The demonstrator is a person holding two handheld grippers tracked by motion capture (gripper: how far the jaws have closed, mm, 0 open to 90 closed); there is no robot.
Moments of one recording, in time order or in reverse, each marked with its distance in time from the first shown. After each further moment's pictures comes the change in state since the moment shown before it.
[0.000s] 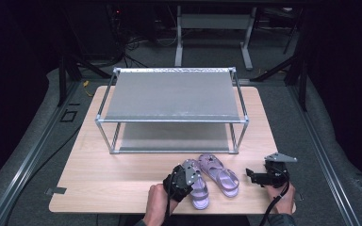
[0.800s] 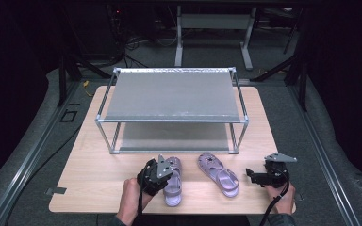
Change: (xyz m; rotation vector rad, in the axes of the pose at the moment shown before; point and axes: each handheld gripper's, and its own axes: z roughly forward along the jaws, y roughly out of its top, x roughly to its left) left arm 0.054 -0.039 -0.023 0.016 -0.023 -0.032; right arm 0.000 0.000 0.000 0.000 -0.003 0.001
